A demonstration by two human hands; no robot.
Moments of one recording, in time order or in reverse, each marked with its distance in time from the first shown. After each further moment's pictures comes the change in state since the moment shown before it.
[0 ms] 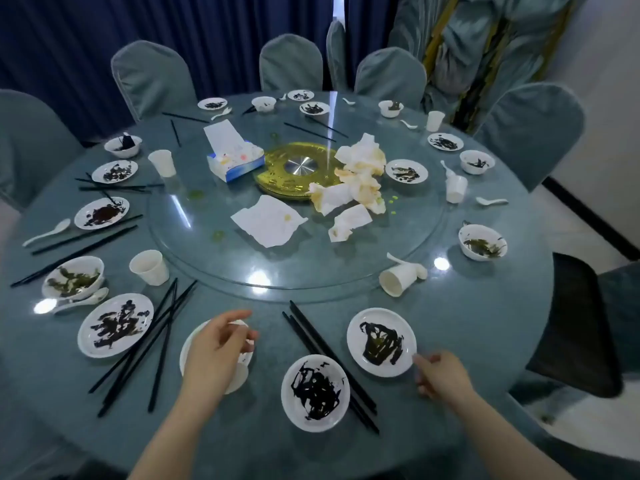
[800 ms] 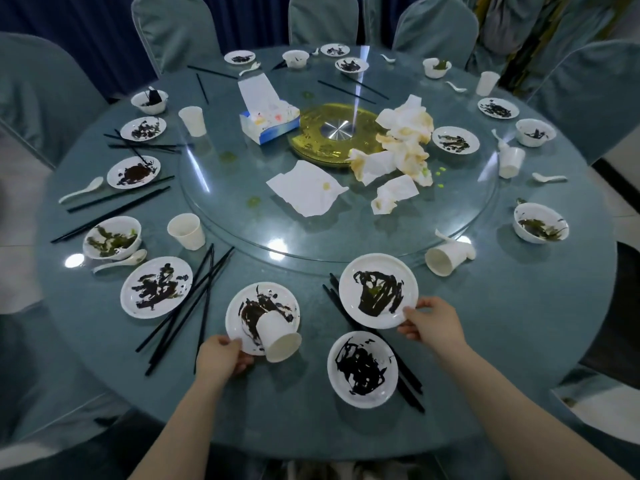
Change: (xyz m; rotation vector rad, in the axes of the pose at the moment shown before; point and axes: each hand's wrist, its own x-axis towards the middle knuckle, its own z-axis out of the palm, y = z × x) left_hand 0.056 -0.135 -0.054 0.060 0.147 -0.542; right_hand -0.028 -0.084 0.070 0.275 -0.081 -0.132
